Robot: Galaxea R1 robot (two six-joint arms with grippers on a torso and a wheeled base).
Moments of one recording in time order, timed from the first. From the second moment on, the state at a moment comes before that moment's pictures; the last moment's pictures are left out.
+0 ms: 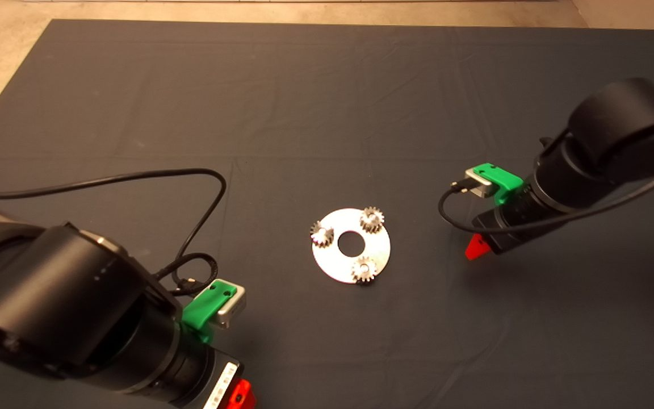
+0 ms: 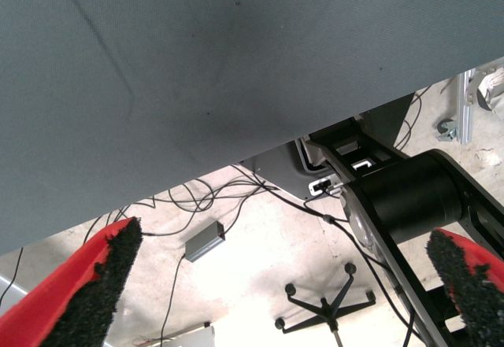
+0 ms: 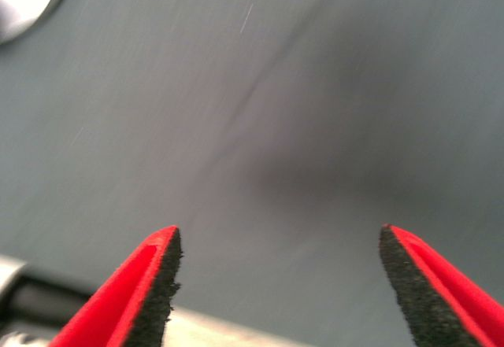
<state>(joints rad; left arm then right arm) -0.32 2.37 -0.37 0.21 1.53 -1.62 0.42 2.32 -0.71 -0.17 -1.53 1.31</state>
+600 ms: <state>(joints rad) -0.34 2.39 -0.38 0.21 1.53 -1.67 0.43 2.26 -0.38 -0.13 -1.53 1.72</state>
